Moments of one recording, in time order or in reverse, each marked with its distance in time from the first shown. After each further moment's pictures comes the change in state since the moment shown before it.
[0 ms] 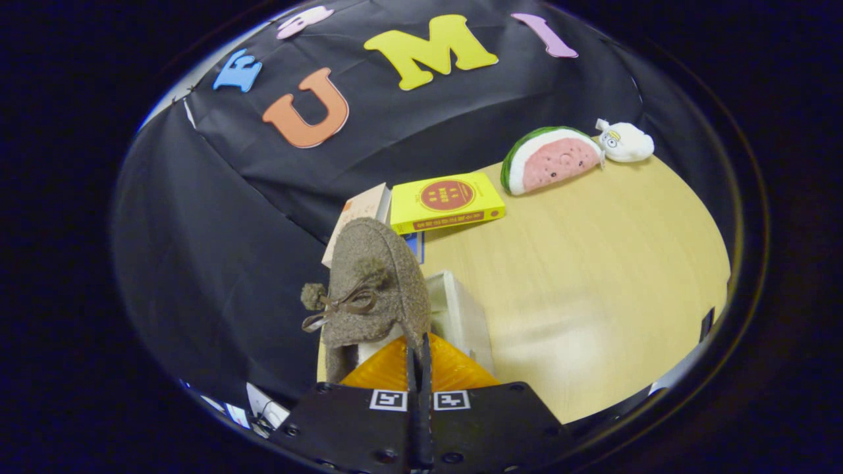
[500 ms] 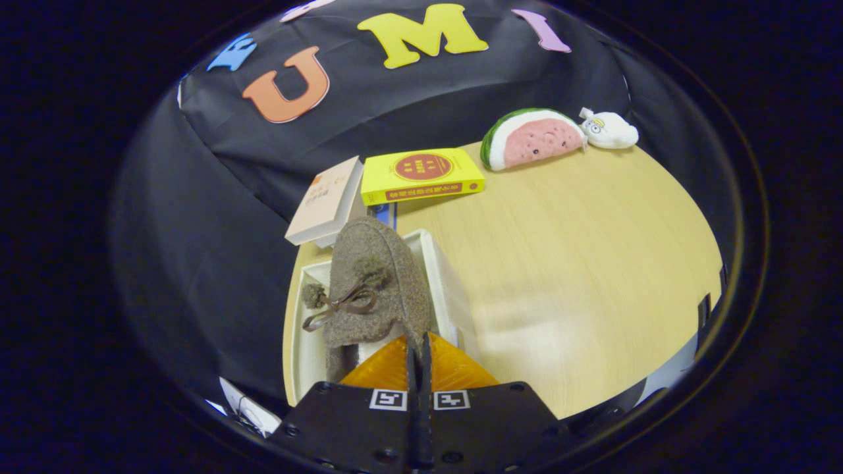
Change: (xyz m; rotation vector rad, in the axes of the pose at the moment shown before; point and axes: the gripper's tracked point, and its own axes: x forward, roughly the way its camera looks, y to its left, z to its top) arm 0.034 -0.025 -0.041 -0.010 0.053 -0.147
